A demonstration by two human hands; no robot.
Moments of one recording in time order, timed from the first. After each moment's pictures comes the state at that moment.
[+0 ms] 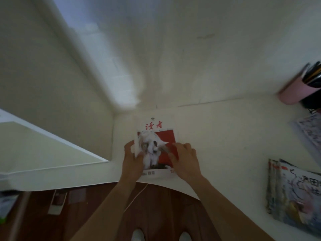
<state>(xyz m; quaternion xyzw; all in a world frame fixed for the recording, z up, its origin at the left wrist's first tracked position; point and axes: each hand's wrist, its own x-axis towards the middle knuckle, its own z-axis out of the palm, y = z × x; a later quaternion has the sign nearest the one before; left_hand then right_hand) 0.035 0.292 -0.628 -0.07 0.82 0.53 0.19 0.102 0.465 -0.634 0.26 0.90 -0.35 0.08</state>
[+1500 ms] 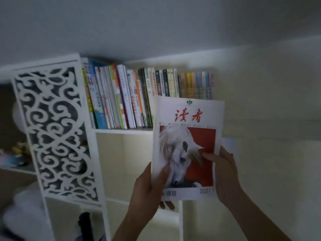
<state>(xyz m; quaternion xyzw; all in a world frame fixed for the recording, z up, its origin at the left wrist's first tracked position) 0.165 0.092 -0.120 0.19 0.72 0.66 -0.15 0.137 0.285 -0.101 -0.04 0.56 -0.80 -0.22</state>
